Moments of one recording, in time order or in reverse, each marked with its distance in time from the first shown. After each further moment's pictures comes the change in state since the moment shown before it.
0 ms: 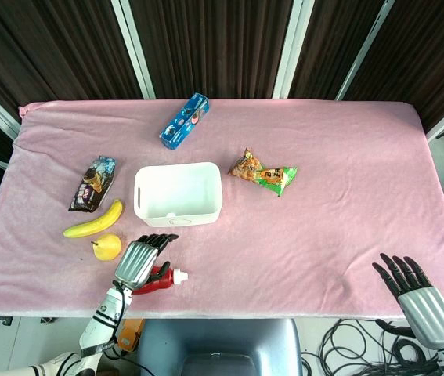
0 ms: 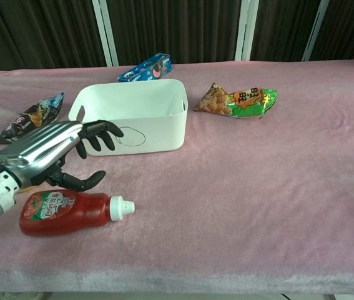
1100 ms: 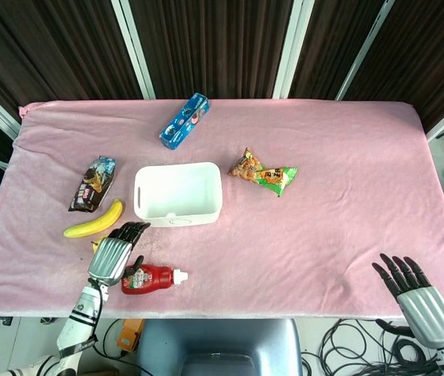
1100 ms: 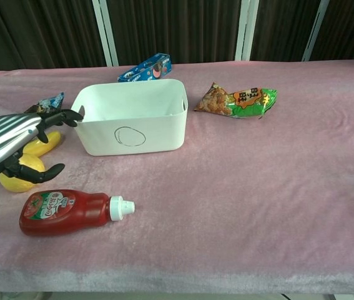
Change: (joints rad) left arm 0.045 0.123 0.006 -0.041 -0.066 0.036 0.069; right arm 0.003 0.000 0.002 -0.011 0.017 -0.022 -0.027
